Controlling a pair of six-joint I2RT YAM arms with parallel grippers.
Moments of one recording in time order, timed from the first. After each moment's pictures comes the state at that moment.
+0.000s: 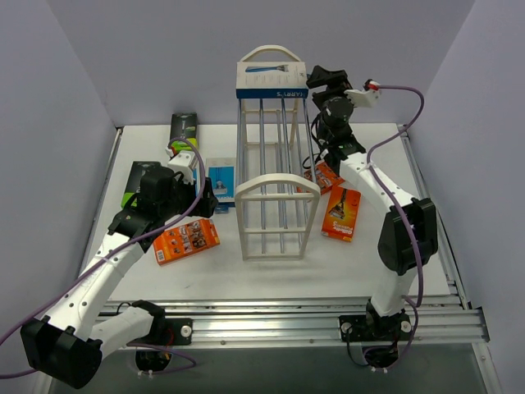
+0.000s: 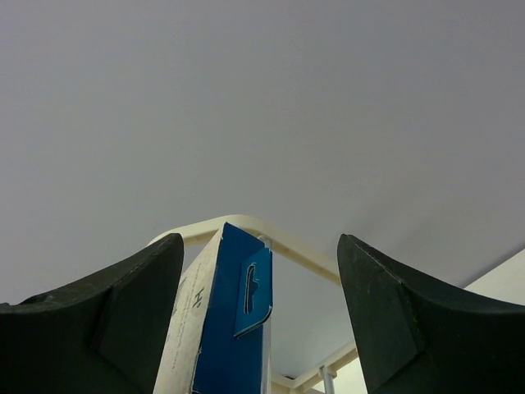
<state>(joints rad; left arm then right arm) -0.40 1.05 0.98 -0.46 0.07 -0.20 0.37 1.81 1.53 0.51 0.57 0.87</state>
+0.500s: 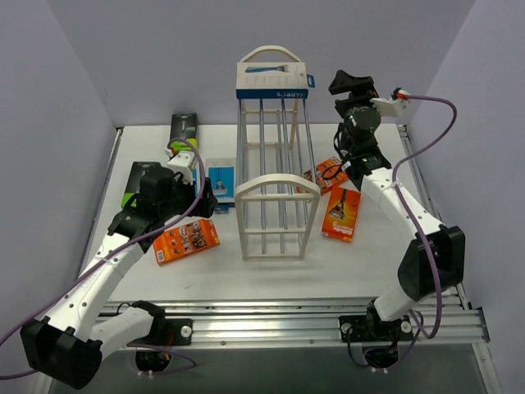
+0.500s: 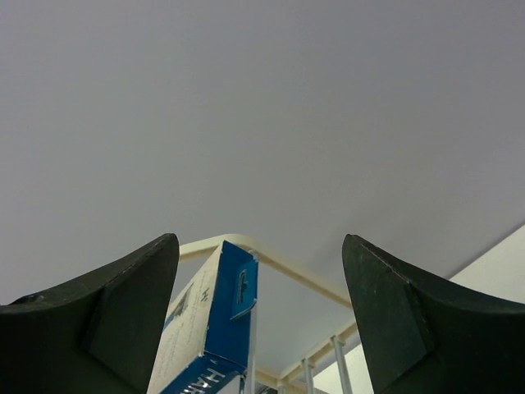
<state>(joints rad) -0.40 1.05 0.98 -0.46 0.06 -0.20 0.31 1.59 1.36 0.49 0.54 0.87</state>
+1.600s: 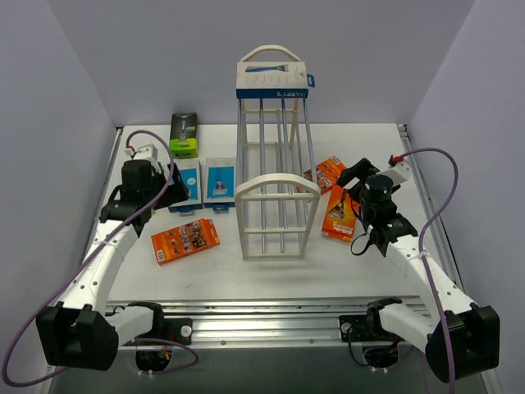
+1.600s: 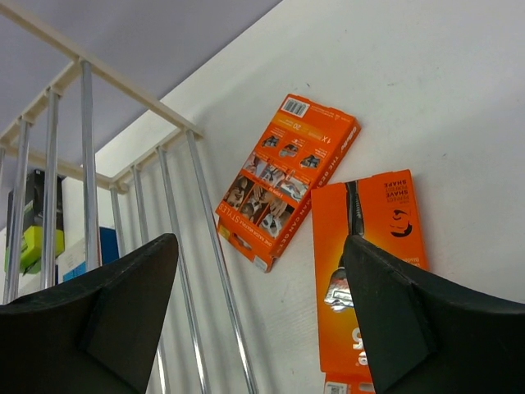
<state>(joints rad) -0.15 1.13 0.98 -0.47 -0.05 -0.35 0.23 1.03 0.69 0.01 0.35 0.70</state>
